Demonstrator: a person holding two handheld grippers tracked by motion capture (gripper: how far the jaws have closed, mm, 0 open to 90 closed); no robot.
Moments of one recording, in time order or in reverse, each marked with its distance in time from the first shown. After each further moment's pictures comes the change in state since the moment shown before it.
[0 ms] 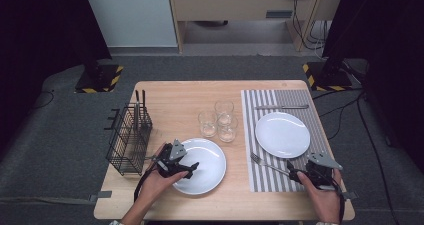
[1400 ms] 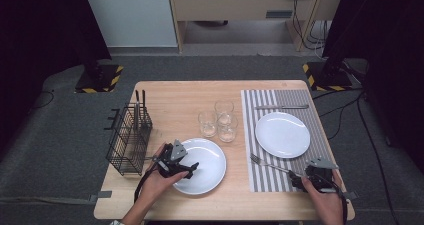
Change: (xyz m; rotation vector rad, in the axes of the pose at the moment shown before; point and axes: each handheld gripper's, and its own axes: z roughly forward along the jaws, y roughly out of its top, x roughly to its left) left arm -0.001 -0.002 0.003 0.018 0.011 0.010; right arm -0.009 -0.021 0.012 0.173 0.012 -0.016
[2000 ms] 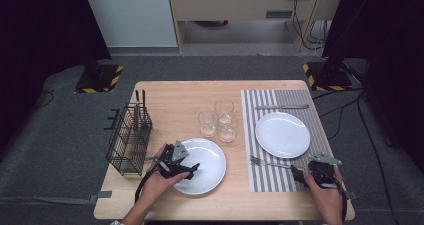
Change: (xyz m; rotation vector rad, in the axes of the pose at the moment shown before) left arm -0.002 0.000 0.001 0.002 -0.005 0.006; right arm -0.010 0.006 0.010 -0.009 -0.015 0.053
